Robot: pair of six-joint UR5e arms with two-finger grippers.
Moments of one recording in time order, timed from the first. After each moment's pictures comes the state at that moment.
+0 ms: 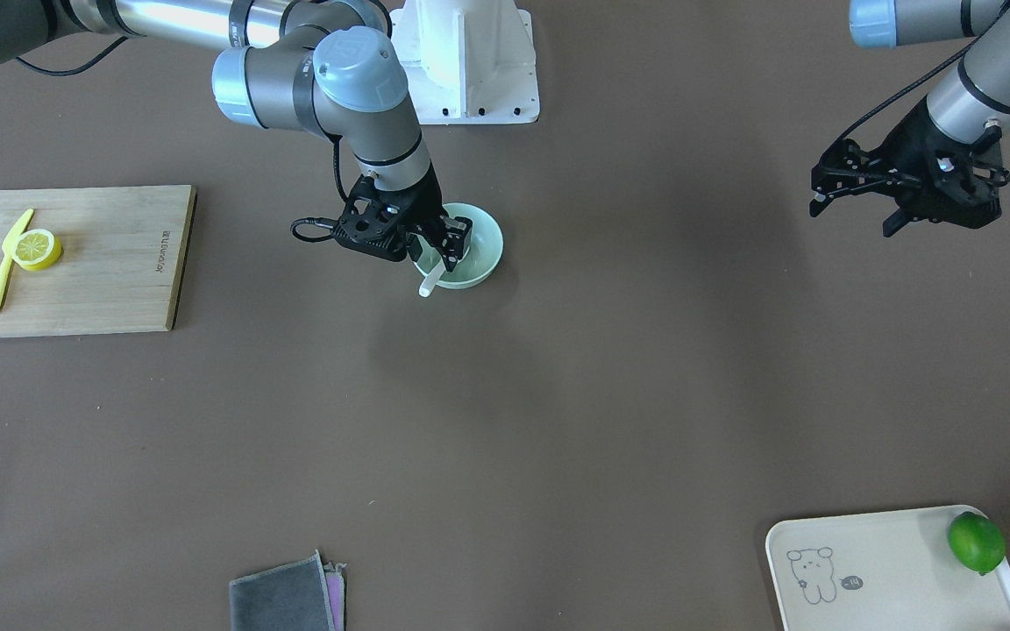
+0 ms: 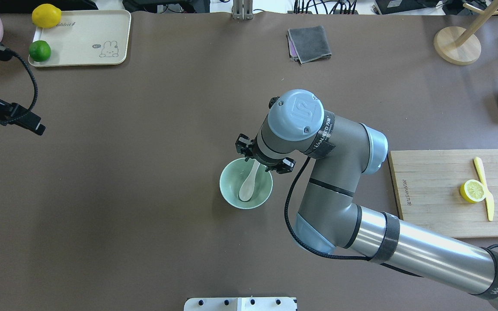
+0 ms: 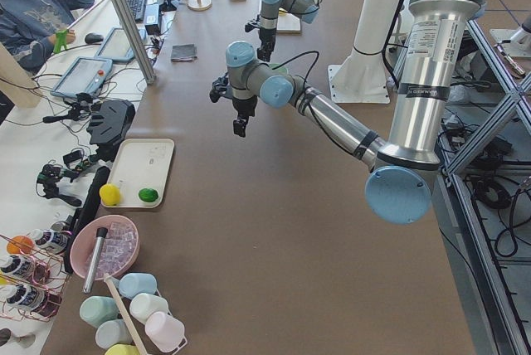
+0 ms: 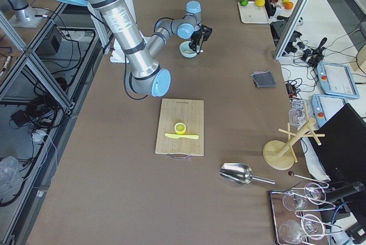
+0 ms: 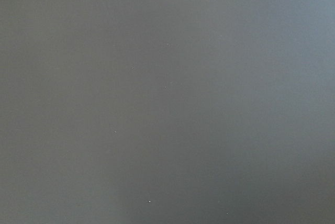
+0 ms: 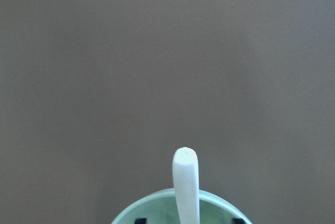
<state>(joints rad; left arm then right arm) -1.07 -1.70 -2.03 -1.54 -2.29 -0.45 0.51 -0.89 1.66 -1.43 1.88 1.70</state>
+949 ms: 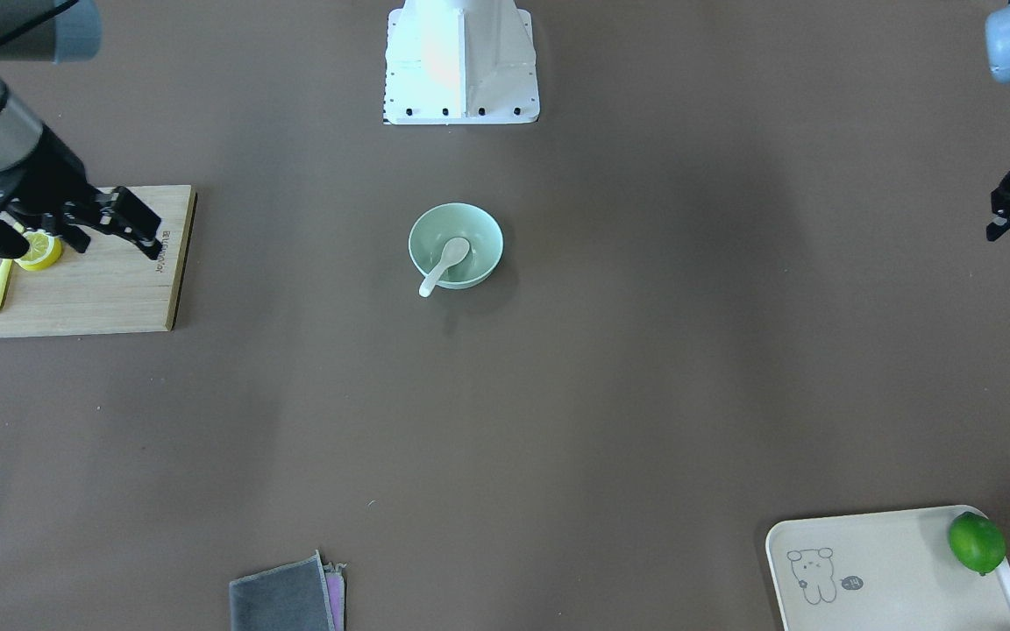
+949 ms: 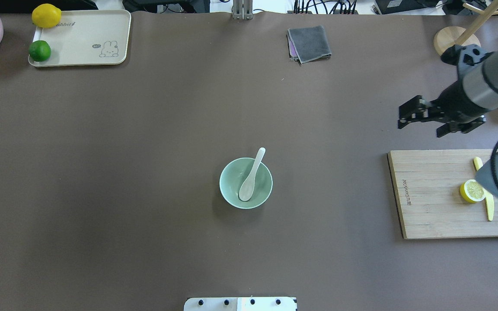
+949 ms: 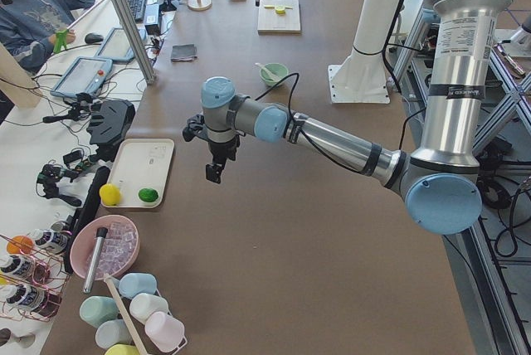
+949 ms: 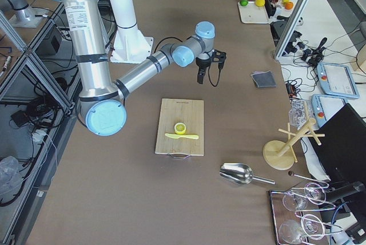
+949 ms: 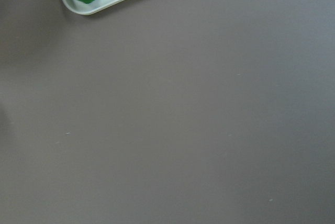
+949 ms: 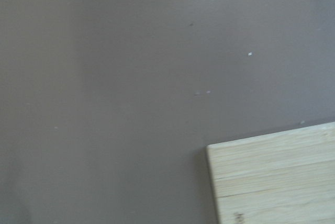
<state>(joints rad) -1.37 -1.61 -1.85 -1.54 -2.28 0.06 1.02 -1.46 2.00 -1.51 2.24 0.93</state>
